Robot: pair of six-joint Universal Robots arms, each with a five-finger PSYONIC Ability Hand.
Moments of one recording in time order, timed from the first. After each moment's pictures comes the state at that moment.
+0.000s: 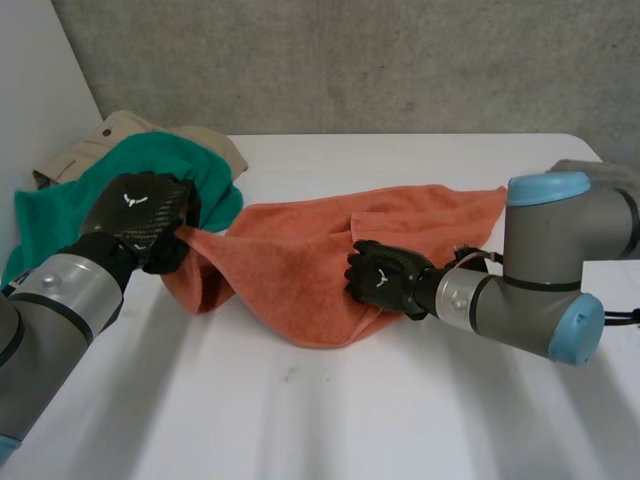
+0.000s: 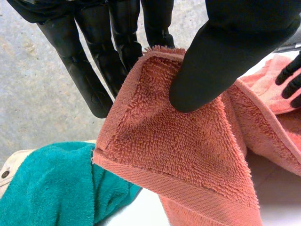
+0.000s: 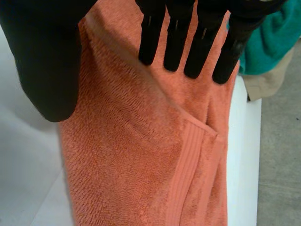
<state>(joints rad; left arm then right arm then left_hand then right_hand) 4.40 -1.59 -1.84 3.34 -1.41 3.37 1.98 -0.79 1.17 0.21 0.95 1.68 1.11 1.20 1.19 1.20 0.99 0.58 0.57 0.58 0.58 0.41</state>
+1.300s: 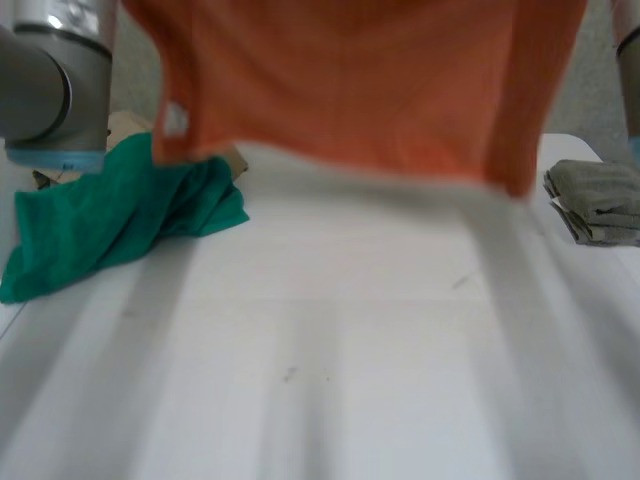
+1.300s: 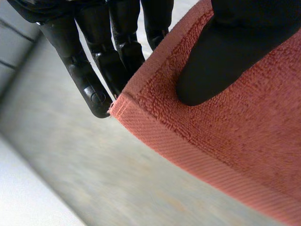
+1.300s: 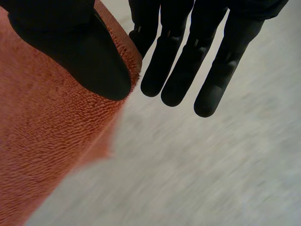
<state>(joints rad) 4.36 -1.99 -0.99 3.87 -1.47 3.87 1.82 -1.14 0.86 -0.37 1.51 2.56 1.11 1.20 1.19 1.20 1.01 1.12 1.17 1.19 1.20 1.01</state>
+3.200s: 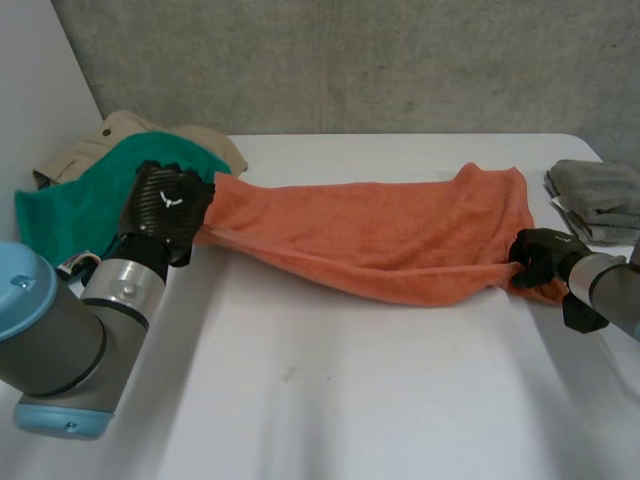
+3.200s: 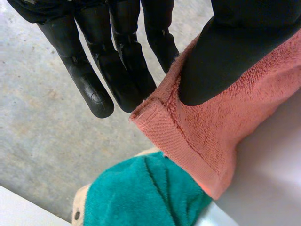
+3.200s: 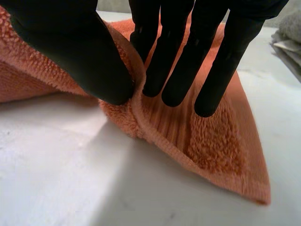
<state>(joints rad) 4.34 -1.80 -1.88 3.77 -1.51 3.78 1.60 -0.85 1.32 0.03 1.30 3.11 1.11 1.20 1.20 1.20 1.01 1.12 1.18 1.18 1.19 0.99</state>
